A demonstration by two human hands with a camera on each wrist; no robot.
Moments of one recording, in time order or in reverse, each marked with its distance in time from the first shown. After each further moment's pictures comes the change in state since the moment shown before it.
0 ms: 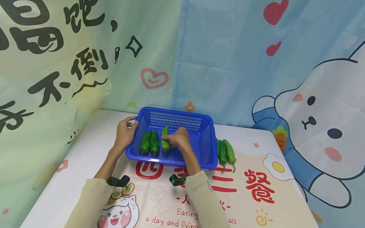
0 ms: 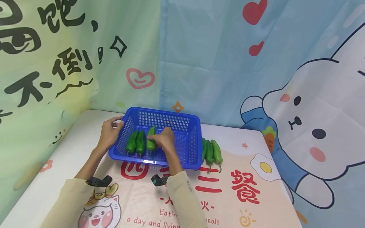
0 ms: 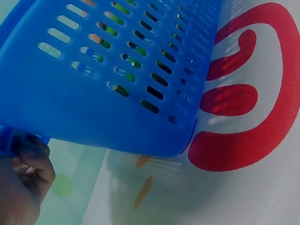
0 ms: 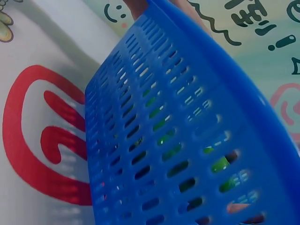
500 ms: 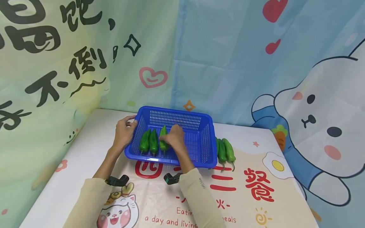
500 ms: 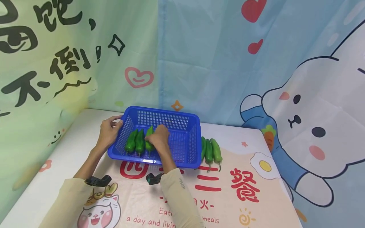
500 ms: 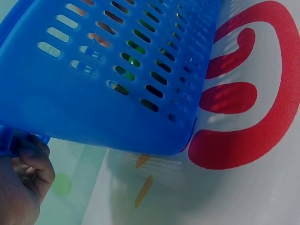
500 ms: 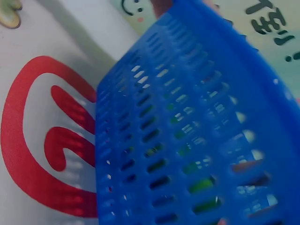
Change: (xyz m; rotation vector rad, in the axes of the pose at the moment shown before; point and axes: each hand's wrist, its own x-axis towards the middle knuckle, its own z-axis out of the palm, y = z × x) left_hand -0.001 0.002 0.001 0.001 0.006 0.014; right_hand 0.066 0.036 0.041 -0.302 0.107 -0.240
